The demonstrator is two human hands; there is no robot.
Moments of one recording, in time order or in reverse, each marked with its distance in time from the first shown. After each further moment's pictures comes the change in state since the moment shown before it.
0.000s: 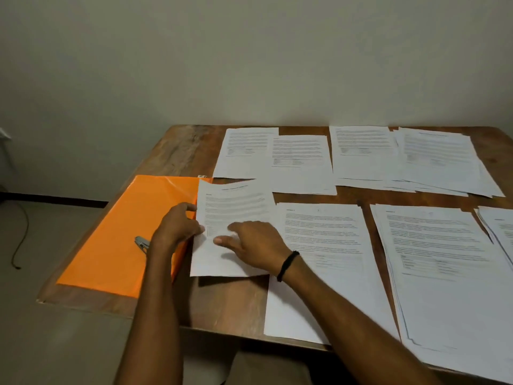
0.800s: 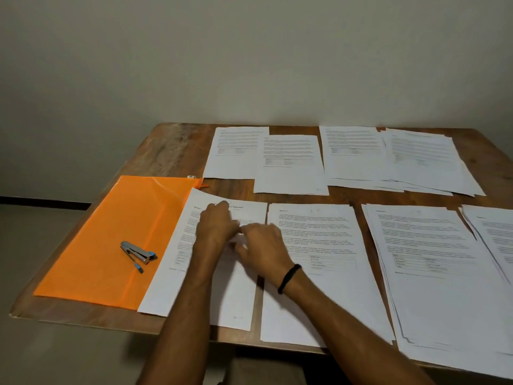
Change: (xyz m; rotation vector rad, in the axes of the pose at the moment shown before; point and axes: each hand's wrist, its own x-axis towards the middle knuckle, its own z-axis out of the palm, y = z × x) left_hand 0.006 0.038 0.085 0.451 0.101 0.313; right_hand -0.004 0.021 0.024 -0.060 0.165 0.145
